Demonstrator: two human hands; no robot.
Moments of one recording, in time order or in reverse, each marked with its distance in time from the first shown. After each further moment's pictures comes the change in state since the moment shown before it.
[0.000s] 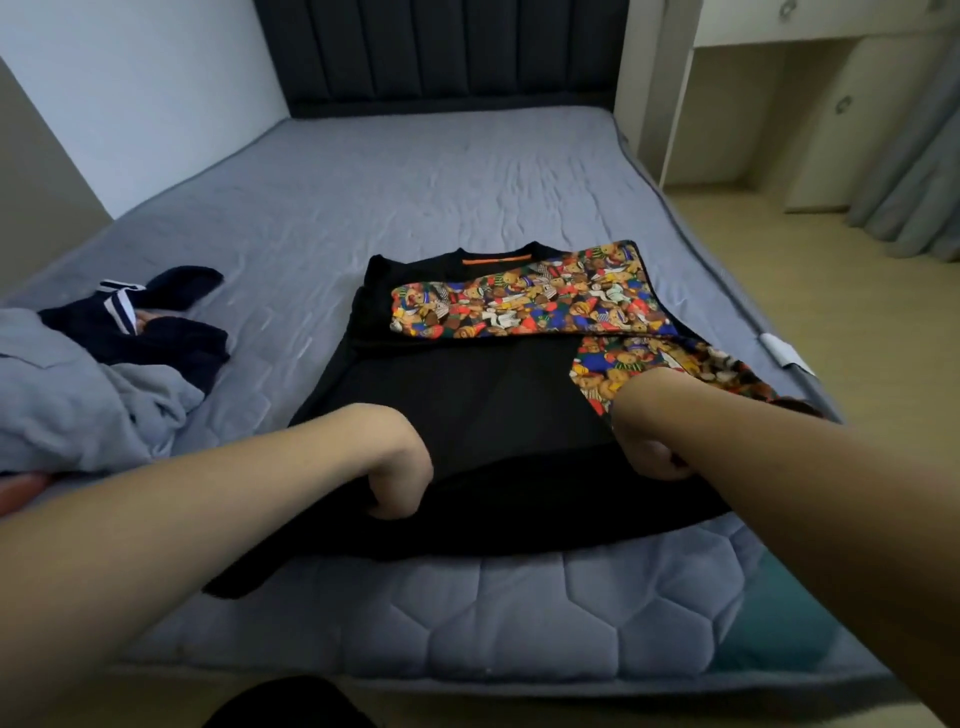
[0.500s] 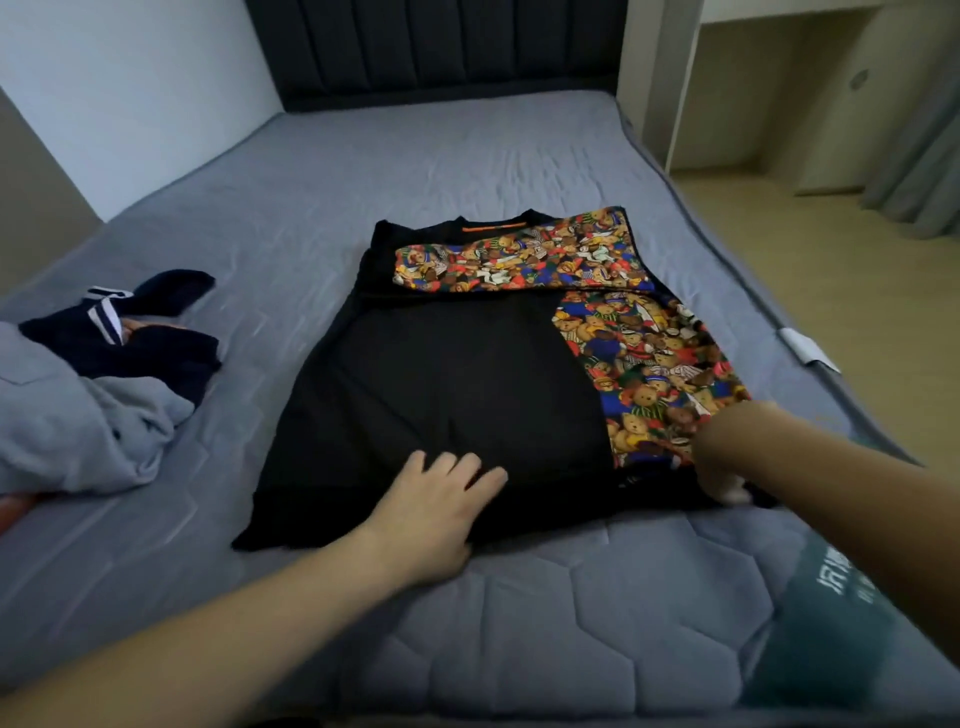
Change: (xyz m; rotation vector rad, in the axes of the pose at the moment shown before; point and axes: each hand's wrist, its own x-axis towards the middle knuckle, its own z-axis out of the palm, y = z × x) left_hand 0.067 0.042 0.059 -0.027 1.072 0.127; right_hand 0.038 0.026 0.071 0.238 0.007 0.202
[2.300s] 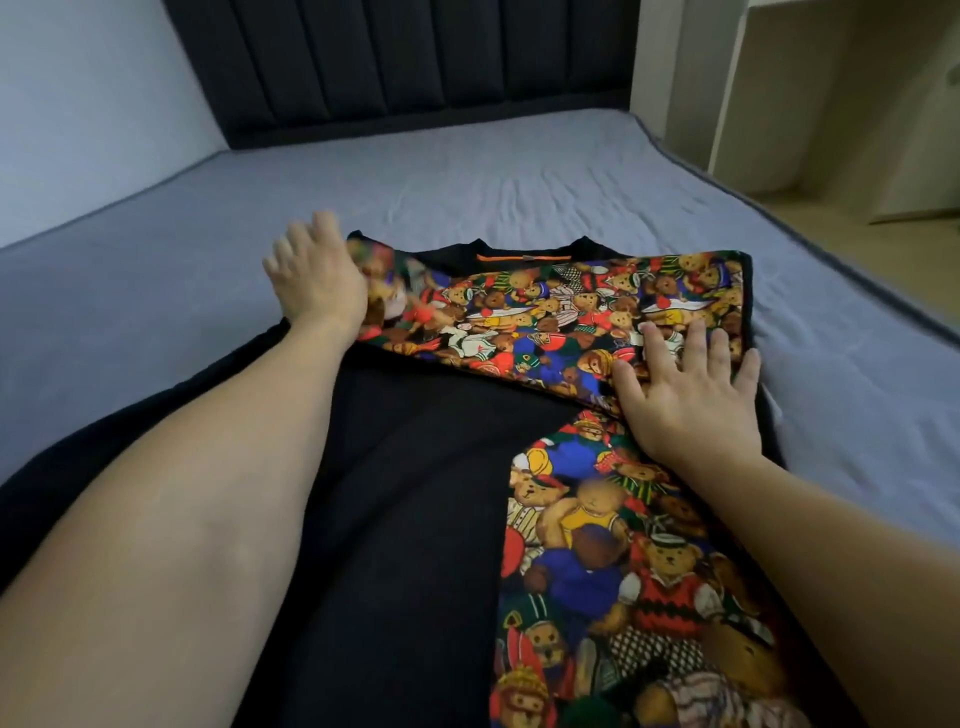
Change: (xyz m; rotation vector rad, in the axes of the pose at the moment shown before) left_hand 0.461 -0.381 0.066 -0.095 0.600 -0.958; right_hand 0.376 -0.005 -0.211 0.878 0.915 0.242
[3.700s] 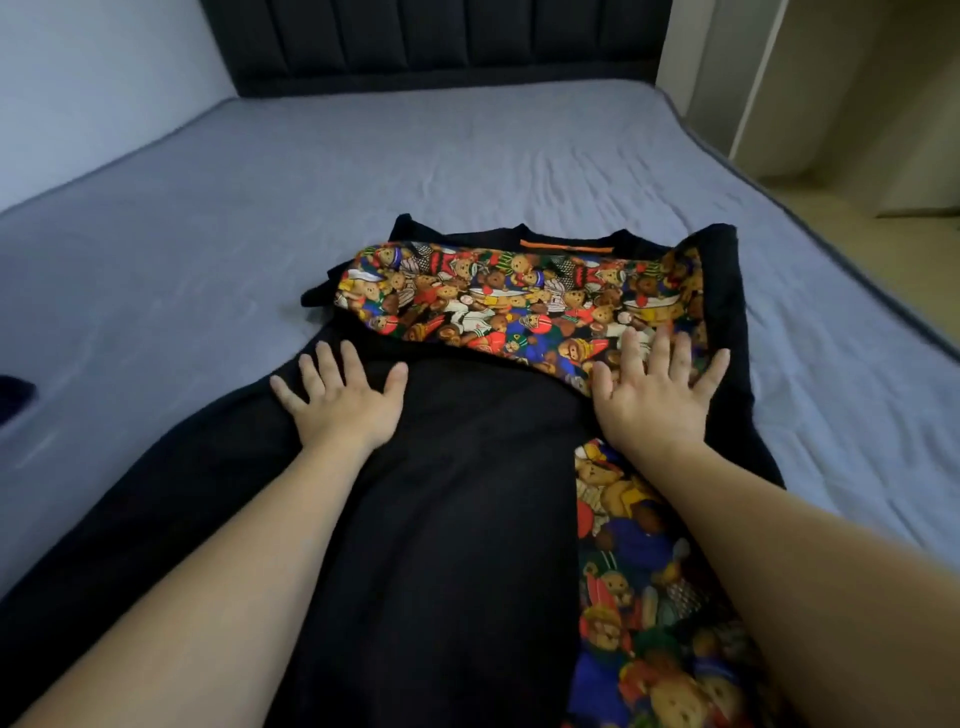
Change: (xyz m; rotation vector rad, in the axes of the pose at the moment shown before) left_hand -0.111 -0.094 -0.010 0.096 -0.702 -0.133; right_hand -0.028 -0.082 -0.006 -0.077 -0.032 0.026
